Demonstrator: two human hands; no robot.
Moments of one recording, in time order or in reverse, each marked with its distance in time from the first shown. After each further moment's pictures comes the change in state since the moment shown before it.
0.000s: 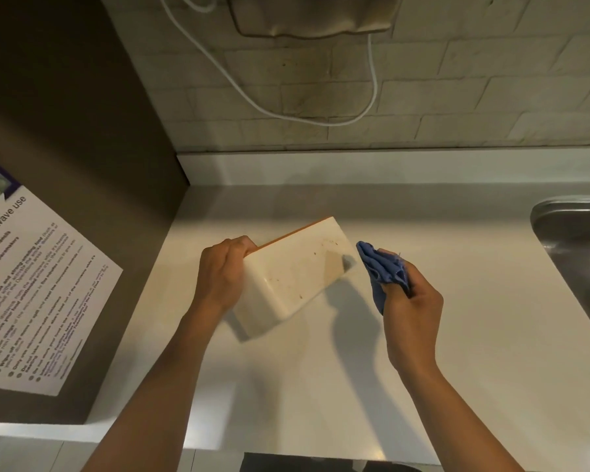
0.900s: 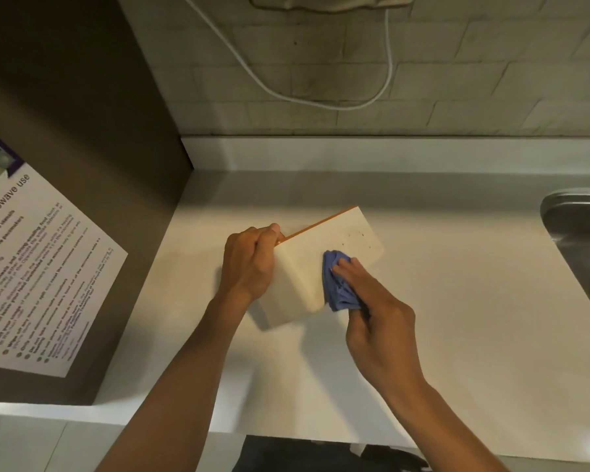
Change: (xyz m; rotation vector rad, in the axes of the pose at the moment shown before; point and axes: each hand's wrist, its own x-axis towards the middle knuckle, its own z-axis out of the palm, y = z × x) left_hand -0.015 0.023 0.016 0.035 -0.006 0.094; right_hand -0.049 -0.013 0.017 -0.531 -0.315 -0.373
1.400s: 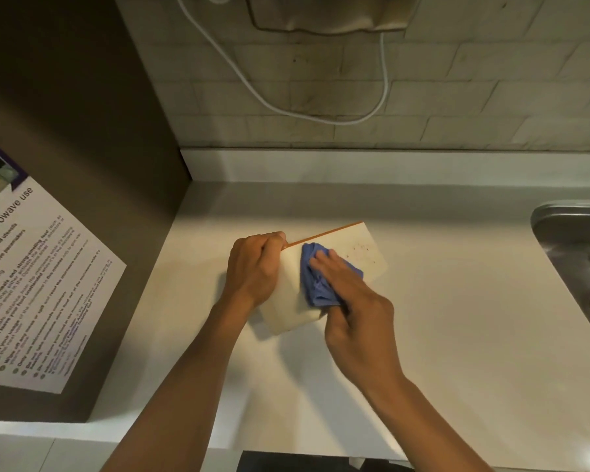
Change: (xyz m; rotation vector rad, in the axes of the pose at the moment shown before) left_hand 0.009 0.010 -0.004 -0.010 -0.017 0.135; right_hand 0.019 -0.020 0.020 0.051 0.019 -0.068
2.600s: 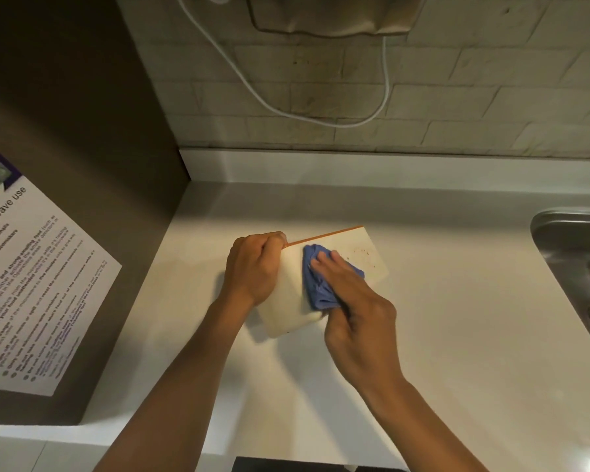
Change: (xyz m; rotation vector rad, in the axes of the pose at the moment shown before) left_hand 0.009 -0.002 0.004 0.103 0.009 0.083; right_hand 0.006 0.004 -0.004 -0.019 0.048 -0.023
